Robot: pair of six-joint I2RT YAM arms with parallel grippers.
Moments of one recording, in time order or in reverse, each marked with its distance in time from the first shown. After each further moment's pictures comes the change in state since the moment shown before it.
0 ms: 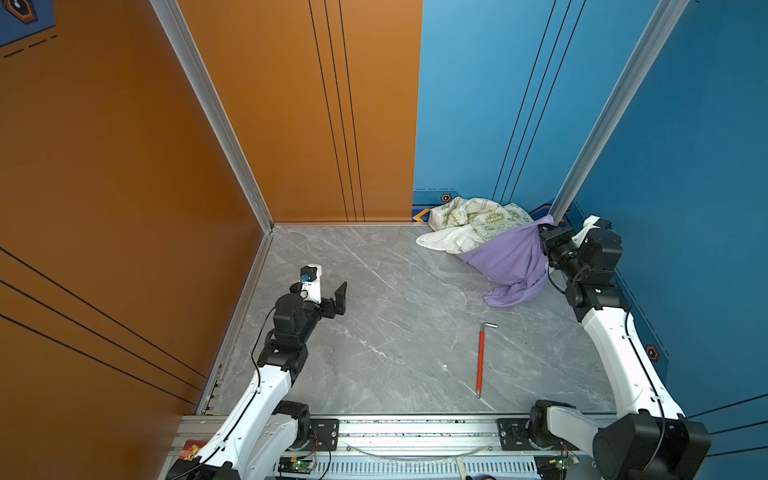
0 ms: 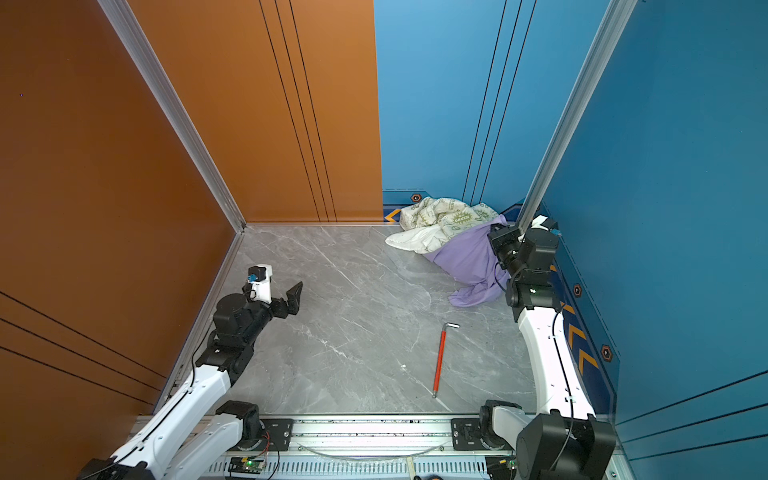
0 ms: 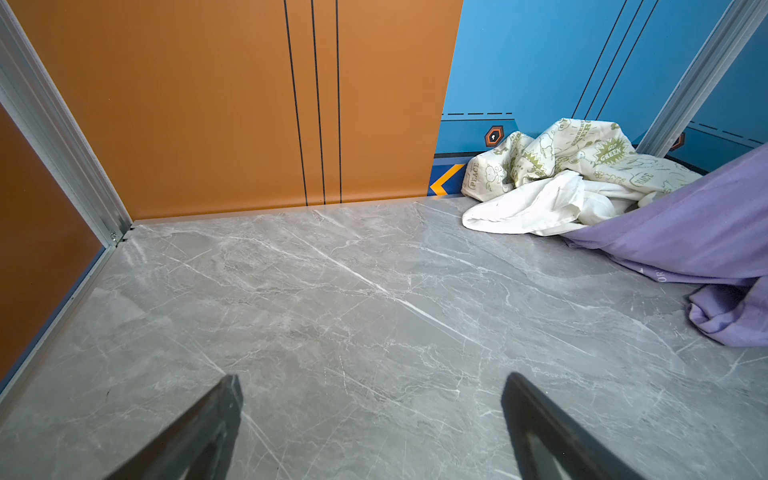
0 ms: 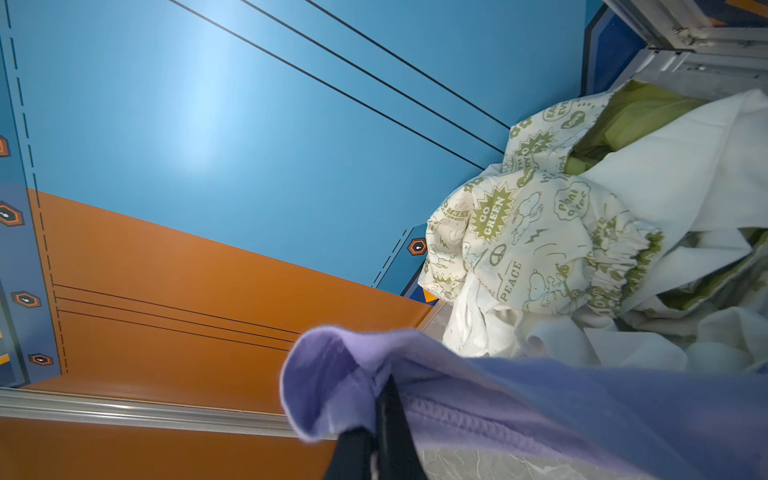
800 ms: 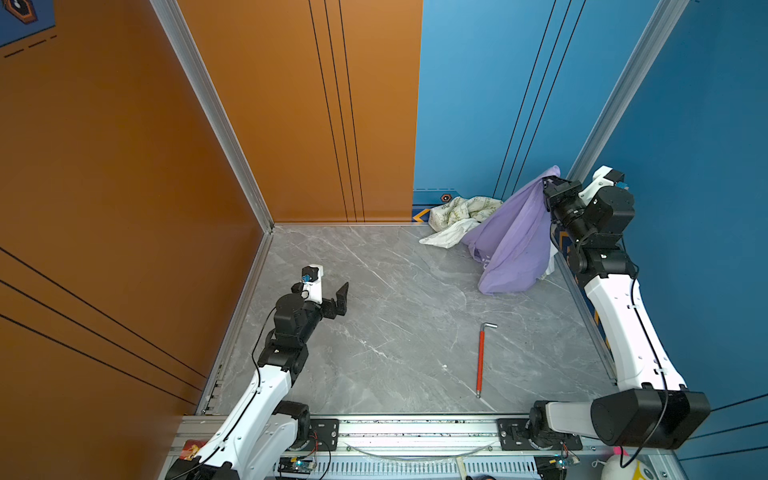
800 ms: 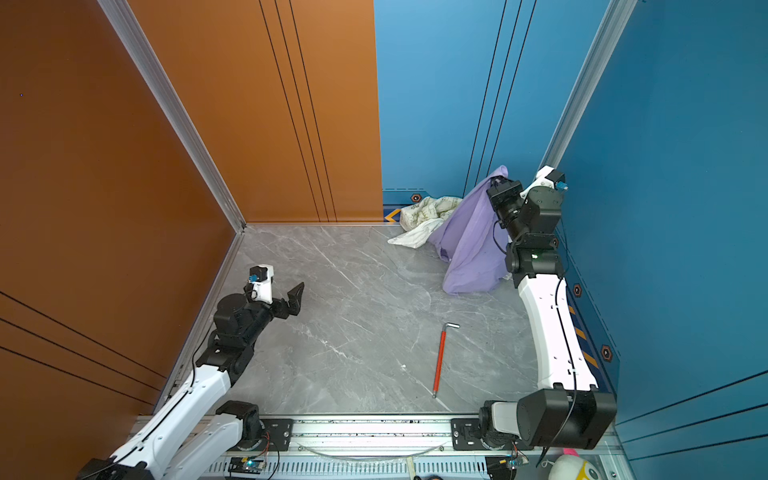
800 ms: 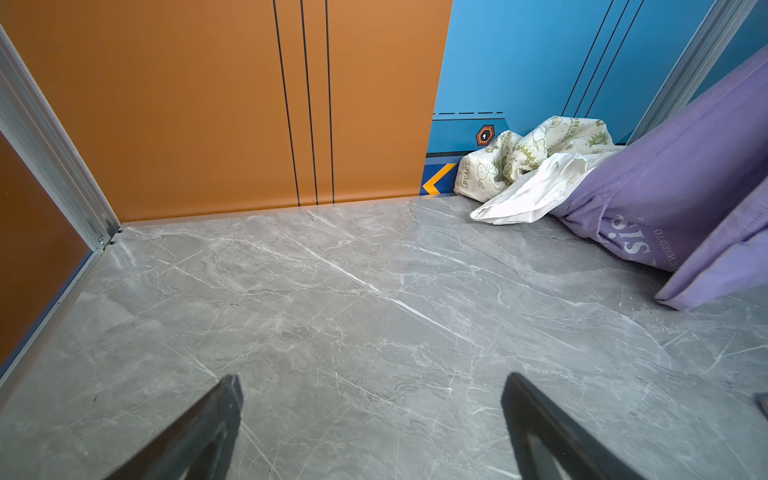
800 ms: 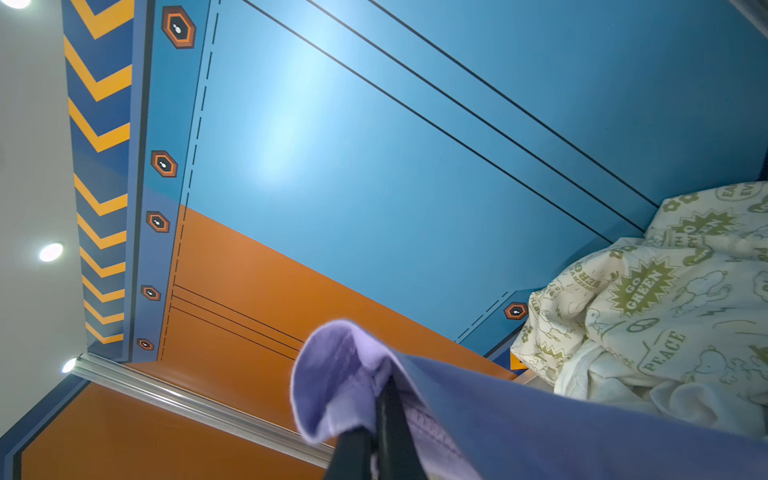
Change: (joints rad) left arm -0.006 0.000 0.000 0.000 0.015 -0.001; right arm 0.079 0.181 0.389 0.020 0.045 -0.012
